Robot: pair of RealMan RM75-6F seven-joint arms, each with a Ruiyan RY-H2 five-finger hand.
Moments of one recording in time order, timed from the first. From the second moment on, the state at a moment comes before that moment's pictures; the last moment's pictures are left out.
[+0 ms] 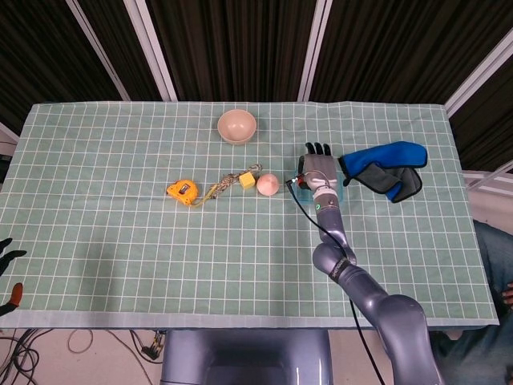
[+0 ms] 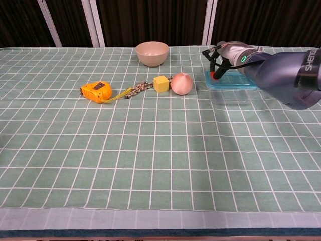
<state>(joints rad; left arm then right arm) -0.06 -0.88 0.04 -1.78 1.40 1.32 -0.09 1.12 -2.03 0.54 -0.40 -0.75 0.56 -0.41</state>
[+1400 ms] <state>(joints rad) -0.06 -0.88 0.04 -1.78 1.40 1.32 -0.09 1.09 -2.01 0.51 -0.46 -0.68 0.56 -0.51</state>
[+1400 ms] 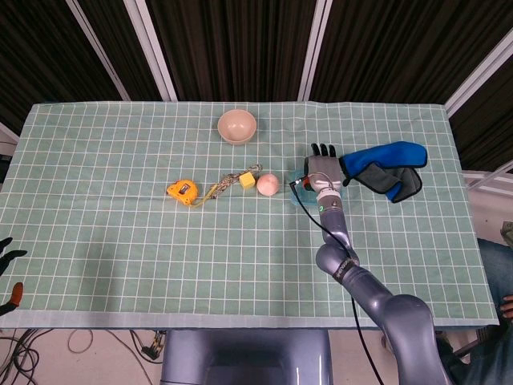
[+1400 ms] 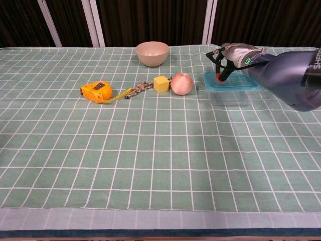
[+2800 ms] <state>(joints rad) -0.06 -0.88 0.04 -1.78 1.40 1.32 -0.09 1.08 -2.01 0.48 -0.47 -0.69 0.59 -0.50</state>
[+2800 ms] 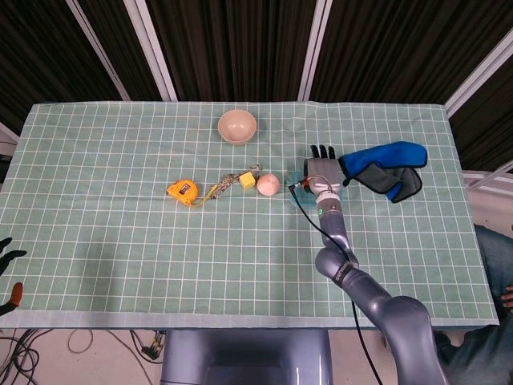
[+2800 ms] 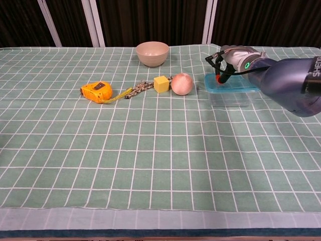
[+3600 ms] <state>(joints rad) -0.05 -0.88 0.04 -1.77 1.42 1.33 -0.08 0.96 -1.75 0.53 -1.00 -0.73 0.83 -0.39</state>
